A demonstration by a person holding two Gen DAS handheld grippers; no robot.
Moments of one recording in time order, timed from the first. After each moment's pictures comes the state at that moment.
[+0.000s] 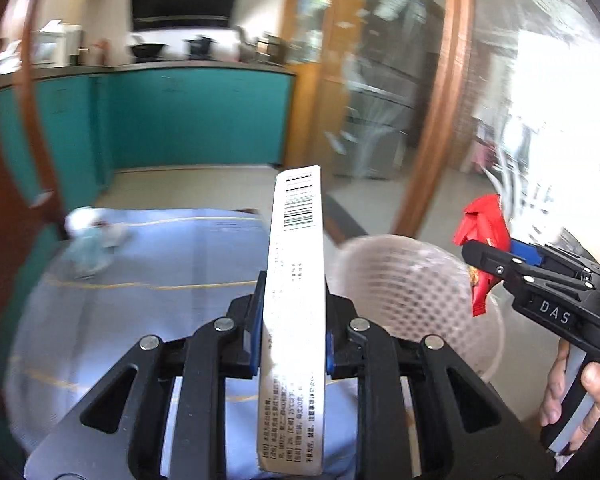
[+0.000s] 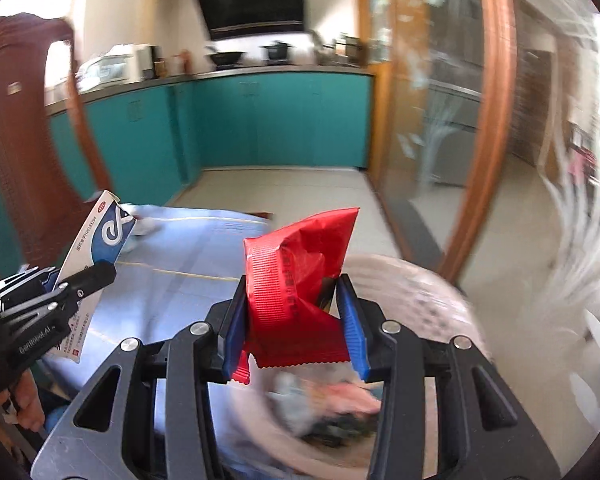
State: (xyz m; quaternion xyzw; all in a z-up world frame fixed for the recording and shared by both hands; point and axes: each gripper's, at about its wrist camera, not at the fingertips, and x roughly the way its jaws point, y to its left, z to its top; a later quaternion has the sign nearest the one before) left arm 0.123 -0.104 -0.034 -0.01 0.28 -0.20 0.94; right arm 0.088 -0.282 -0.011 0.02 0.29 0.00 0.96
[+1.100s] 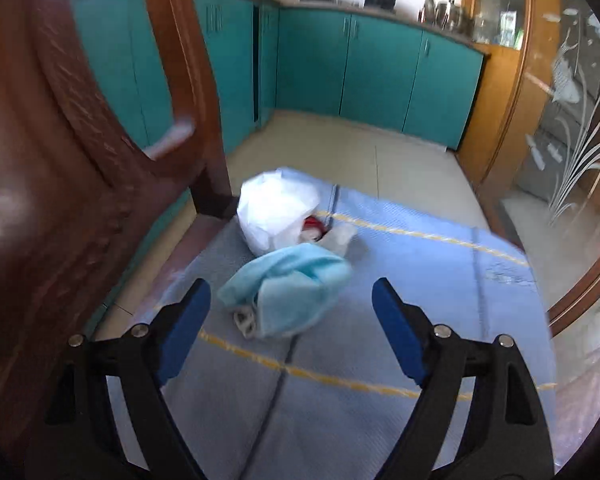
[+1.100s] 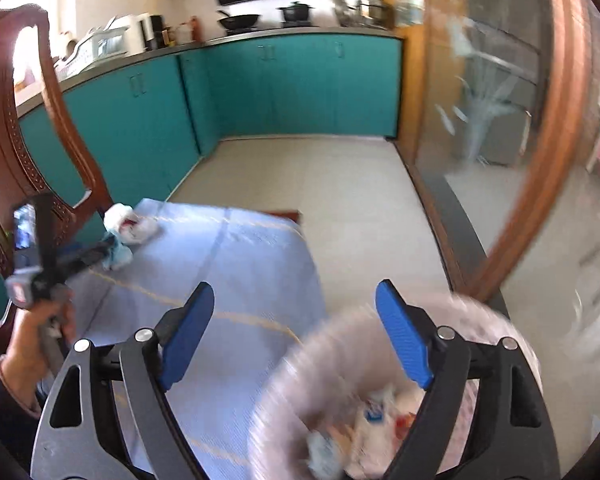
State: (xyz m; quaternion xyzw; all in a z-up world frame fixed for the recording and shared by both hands) left arm 0.352 0.077 -0.139 -0.06 0.37 0.10 0.92; right arm 0.236 -0.218 -0.019 0.01 0.35 0.07 0.93
